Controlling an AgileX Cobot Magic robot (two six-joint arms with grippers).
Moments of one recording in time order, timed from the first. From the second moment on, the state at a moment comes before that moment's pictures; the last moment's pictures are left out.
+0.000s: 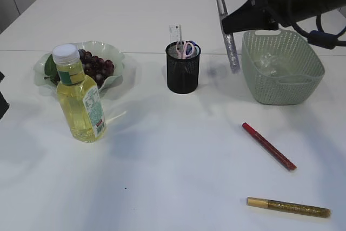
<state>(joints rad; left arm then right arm) -0.27 1.34 -1.09 -0.07 1.10 -0.02 0.06 1.72 -1.35 1.09 0.95 -1.09</state>
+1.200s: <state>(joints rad) -0.27 1.34 -1.09 -0.09 1.14 -0.02 0.06 2.27 -1.75 1.76 0.95 -1.88</state>
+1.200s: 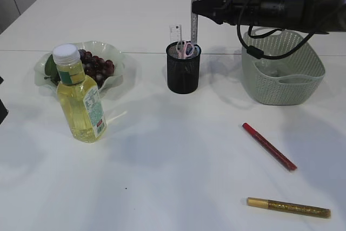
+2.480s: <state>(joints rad) -0.27 1.36 -1.09 -0.10 1.17 -0.02 0.10 2.33 -1.77 1.77 0.96 -1.89</state>
